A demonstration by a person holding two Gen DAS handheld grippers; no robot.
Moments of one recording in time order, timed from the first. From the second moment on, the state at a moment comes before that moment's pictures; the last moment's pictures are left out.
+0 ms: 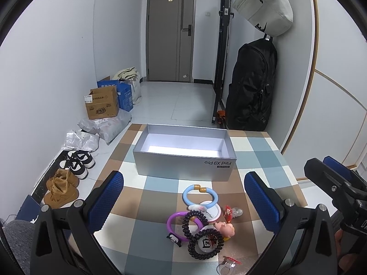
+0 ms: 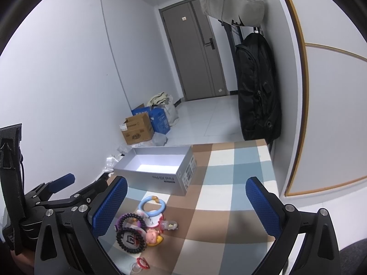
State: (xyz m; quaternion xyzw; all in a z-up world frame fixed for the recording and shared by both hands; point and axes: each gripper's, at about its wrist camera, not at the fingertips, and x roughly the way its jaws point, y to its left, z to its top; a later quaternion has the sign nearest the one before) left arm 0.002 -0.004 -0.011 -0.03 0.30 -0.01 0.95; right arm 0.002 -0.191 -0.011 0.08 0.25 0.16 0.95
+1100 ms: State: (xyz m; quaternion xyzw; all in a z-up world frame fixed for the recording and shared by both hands) left arm 0.009 0.006 -0.066 -0.09 0.49 -0.15 0.85; right arm 0.035 -0.188 -0.026 0.10 0.31 0.18 0.93
